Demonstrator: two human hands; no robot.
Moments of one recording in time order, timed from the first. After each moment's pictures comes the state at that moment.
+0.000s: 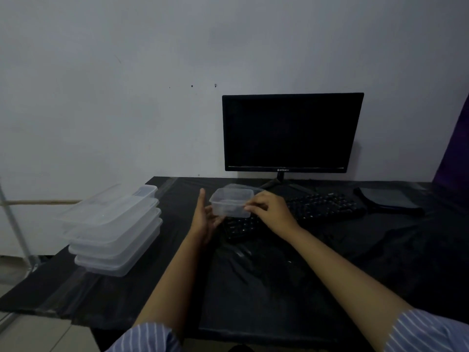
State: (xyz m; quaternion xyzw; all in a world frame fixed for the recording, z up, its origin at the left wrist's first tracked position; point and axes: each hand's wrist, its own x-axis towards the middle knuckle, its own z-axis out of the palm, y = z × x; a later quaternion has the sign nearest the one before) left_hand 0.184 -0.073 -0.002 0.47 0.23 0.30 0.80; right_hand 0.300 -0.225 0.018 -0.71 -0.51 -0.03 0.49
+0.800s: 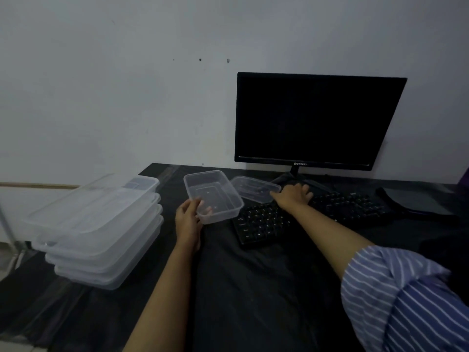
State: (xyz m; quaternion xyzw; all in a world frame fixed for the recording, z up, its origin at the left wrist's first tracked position) left_hand 0.179 -0.014 -0.036 0.38 0.28 0.42 0.78; right_hand 0.397 -0.140 -0.004 -0.96 -0.23 -0.02 0.16
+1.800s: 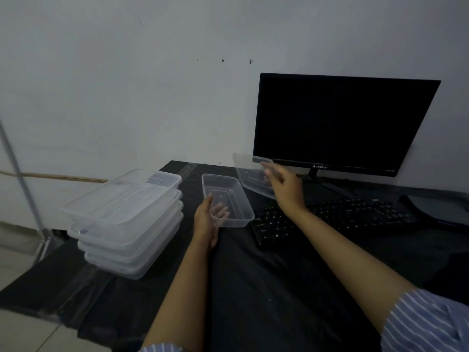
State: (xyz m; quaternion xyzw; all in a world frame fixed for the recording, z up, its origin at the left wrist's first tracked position) left_hand 0.176 -0.014 -0.028 0.34 0.27 0.38 0.81; right_hand 0.324 -0.121 0.022 -0.69 -0.43 -0.04 0.58
